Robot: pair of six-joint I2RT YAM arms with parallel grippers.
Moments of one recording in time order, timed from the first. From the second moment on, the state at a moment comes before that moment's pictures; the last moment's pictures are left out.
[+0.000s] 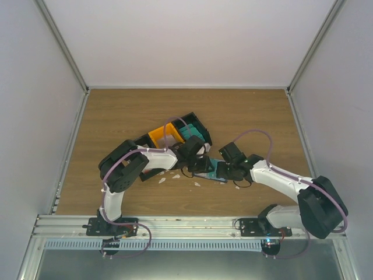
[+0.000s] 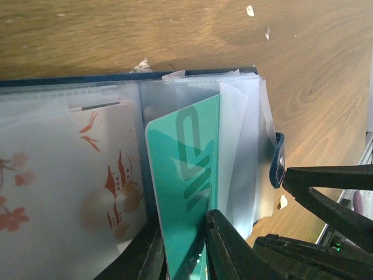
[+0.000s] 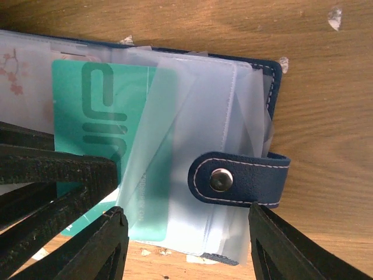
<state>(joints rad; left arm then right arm) -0.85 1.96 1.07 0.02 0.43 -0.80 0.63 1.29 0.65 -0.54 0.04 0.72</state>
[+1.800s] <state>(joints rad) -0.96 1.86 1.22 -0.39 0.21 -0.63 0.60 1.28 0.56 -0.51 0.01 0.73</state>
